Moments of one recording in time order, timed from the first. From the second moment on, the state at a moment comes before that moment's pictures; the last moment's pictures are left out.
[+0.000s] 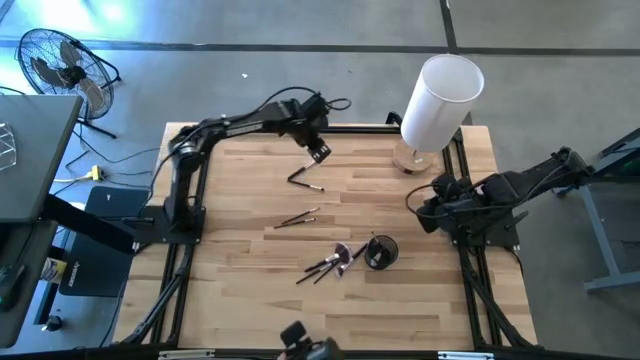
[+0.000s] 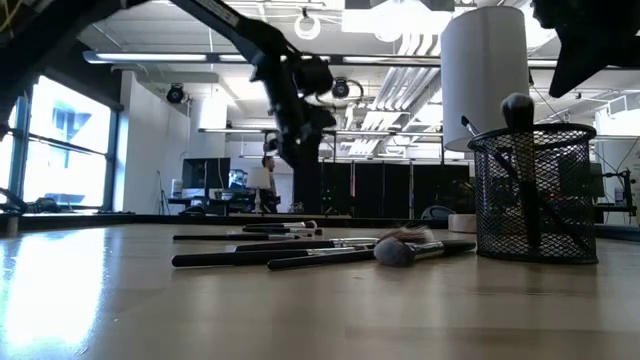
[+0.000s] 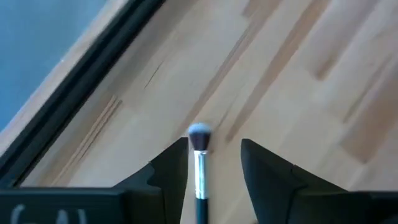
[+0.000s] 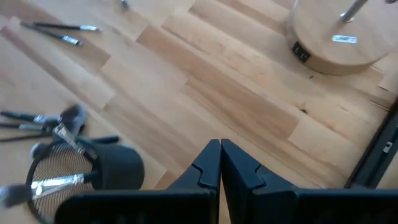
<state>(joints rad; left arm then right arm) 0.54 2.03 1.74 -0.80 0.02 -0.10 0.36 0.90 0.93 -1.30 0.51 1.30</state>
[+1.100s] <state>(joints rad) 0.66 2.28 1.94 -1.09 0.36 -0.03 0.18 0.90 0.93 -1.25 0.53 1.27</state>
